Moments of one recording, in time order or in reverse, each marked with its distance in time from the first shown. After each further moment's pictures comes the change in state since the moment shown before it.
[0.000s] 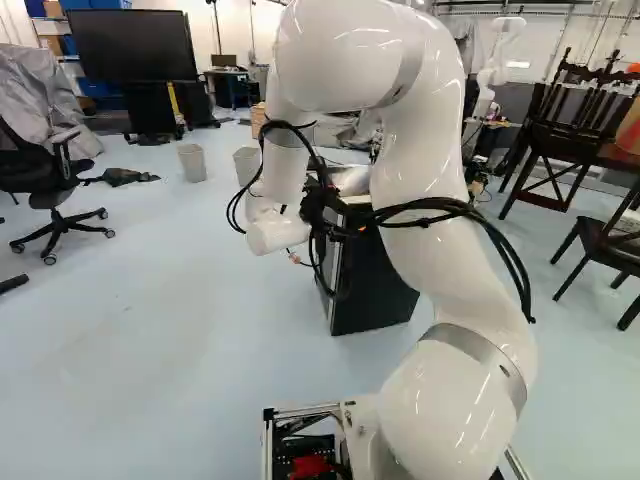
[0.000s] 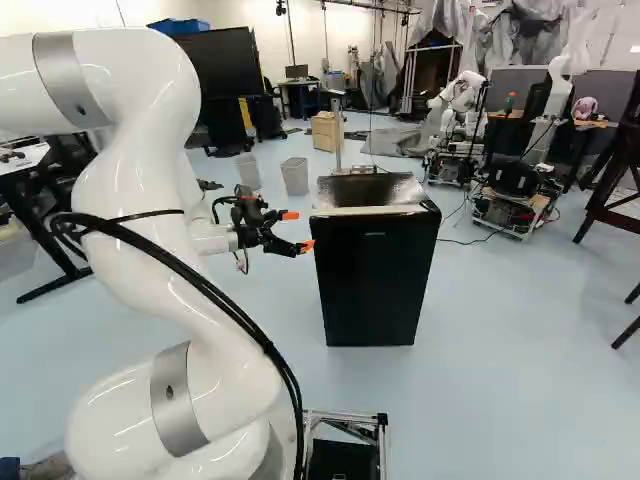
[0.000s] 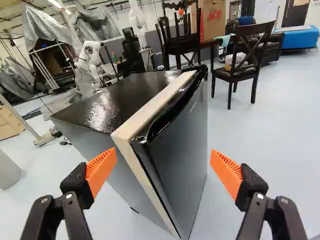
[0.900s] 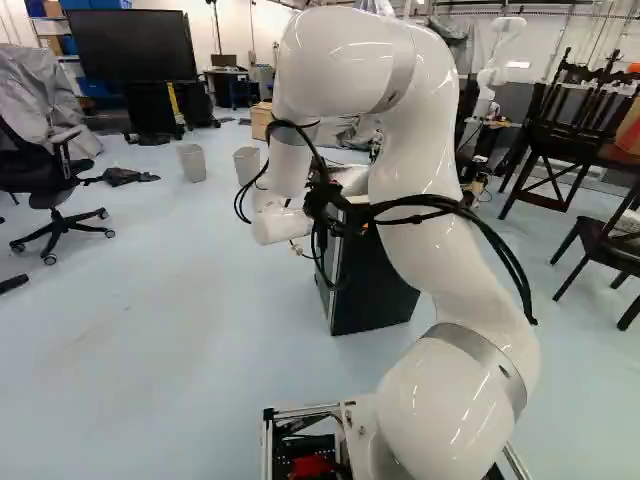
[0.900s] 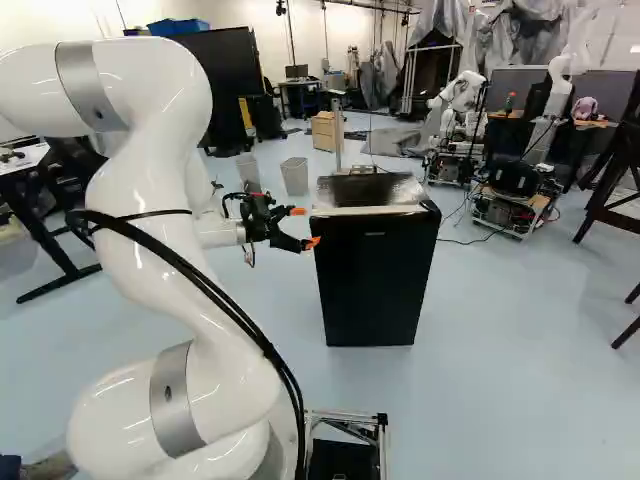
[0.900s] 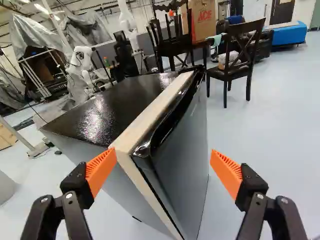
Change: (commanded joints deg) arm -2.8 -1.5 -2.7 0.0 0.0 -1.4
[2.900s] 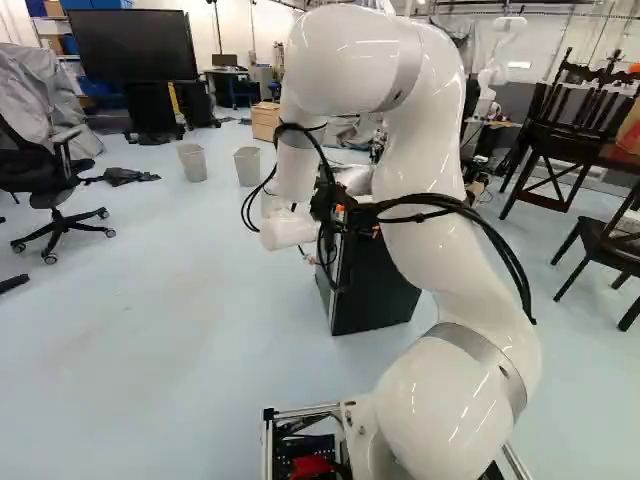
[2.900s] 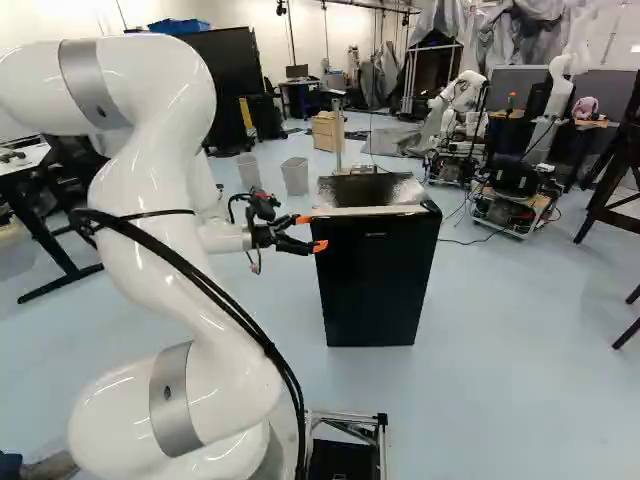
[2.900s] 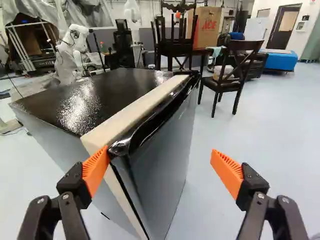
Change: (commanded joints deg) arm -1.1 1.4 5.2 0.0 0.0 -7.6
